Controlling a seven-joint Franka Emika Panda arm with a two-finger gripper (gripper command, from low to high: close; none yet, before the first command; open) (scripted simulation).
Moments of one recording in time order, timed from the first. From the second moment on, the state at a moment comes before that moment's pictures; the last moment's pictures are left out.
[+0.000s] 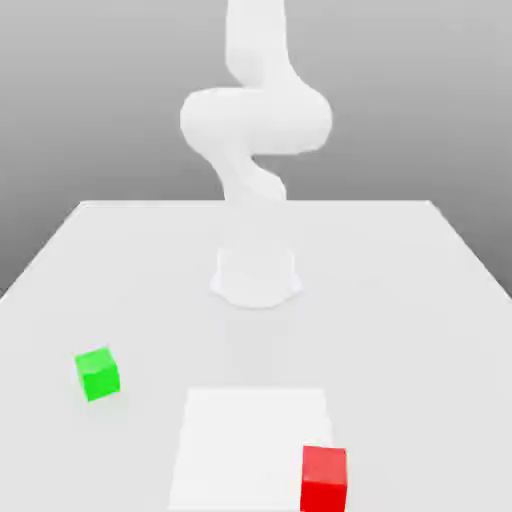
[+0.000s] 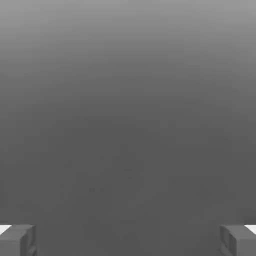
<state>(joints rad) -0.01 -0.71 0.03 -2.31 -0.01 2.33 0.83</state>
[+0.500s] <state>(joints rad) -0.05 -0.16 0.14 -2.39 -0.10 2.53 1.03</state>
